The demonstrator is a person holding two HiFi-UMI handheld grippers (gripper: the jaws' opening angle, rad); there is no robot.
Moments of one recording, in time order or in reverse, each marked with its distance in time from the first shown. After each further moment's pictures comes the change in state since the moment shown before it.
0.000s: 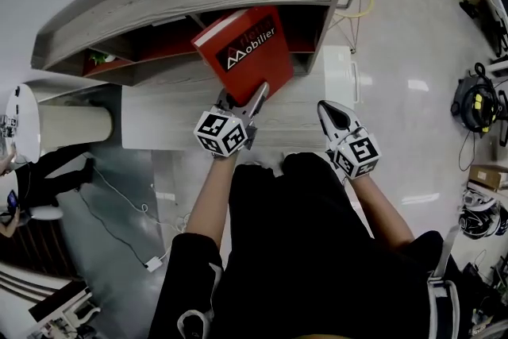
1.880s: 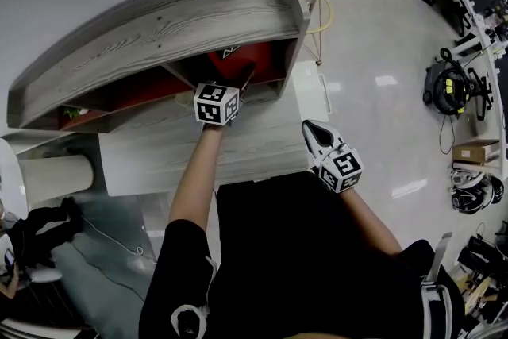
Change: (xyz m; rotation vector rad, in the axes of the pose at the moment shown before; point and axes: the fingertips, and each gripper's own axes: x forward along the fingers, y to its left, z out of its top) left arm 0.147 0.061 0.026 0.247 0.148 -0.044; right arm 0.003 -0.030 -0.004 0.024 0.016 -0.154
